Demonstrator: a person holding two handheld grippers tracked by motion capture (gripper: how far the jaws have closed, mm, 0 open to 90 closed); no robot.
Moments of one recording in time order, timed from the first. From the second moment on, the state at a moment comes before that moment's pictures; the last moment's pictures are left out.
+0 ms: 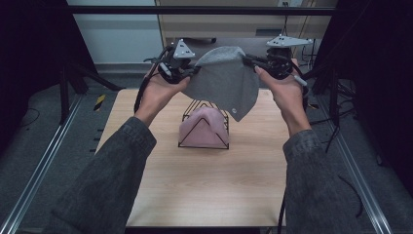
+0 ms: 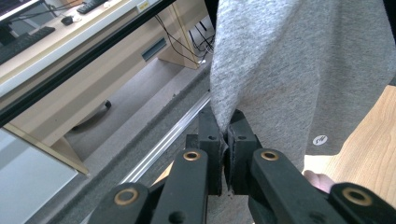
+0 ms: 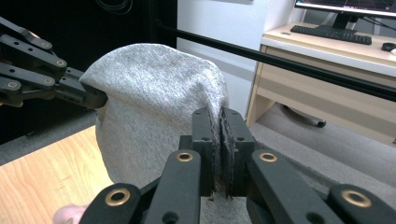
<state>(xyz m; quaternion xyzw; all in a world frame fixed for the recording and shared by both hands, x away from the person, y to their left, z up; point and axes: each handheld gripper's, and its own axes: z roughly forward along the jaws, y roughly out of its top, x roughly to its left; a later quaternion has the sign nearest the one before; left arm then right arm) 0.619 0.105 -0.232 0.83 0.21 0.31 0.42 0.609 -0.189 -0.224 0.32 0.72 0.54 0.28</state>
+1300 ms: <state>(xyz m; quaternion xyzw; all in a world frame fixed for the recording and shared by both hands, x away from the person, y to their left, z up) 0.621 0.141 -0.296 0.84 0.26 0.28 0.40 0.621 -0.148 -0.262 0.30 0.76 0.52 0.24</state>
